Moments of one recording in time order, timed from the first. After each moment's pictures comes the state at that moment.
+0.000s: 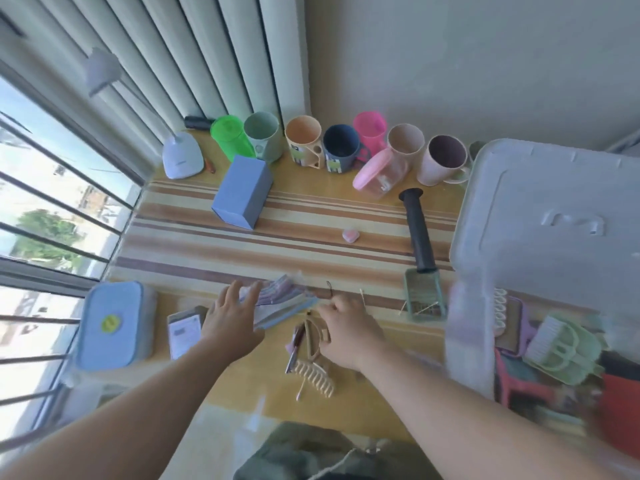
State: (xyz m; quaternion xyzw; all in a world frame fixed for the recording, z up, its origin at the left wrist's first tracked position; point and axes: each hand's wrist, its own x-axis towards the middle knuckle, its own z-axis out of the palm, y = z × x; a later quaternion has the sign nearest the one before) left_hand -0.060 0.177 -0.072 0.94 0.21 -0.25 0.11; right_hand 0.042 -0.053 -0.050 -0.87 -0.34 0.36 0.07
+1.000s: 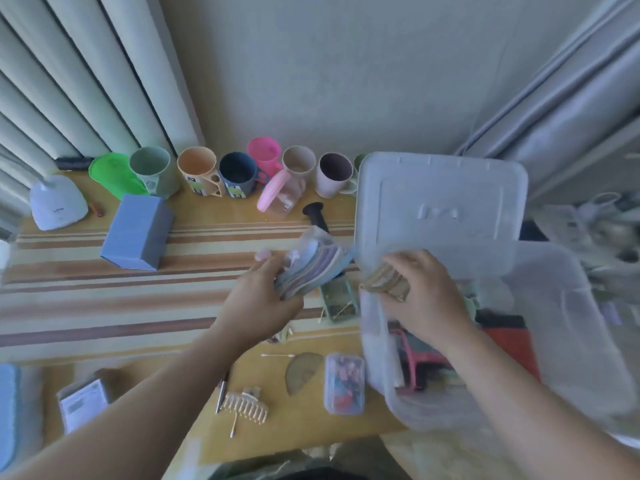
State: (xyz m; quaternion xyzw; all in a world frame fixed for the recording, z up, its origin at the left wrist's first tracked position) left_hand 0.066 0.036 0.041 0.91 0.06 -0.06 0.39; right_hand 0.116 -0.254 0.060 -0.96 -0.14 0.05 0.22
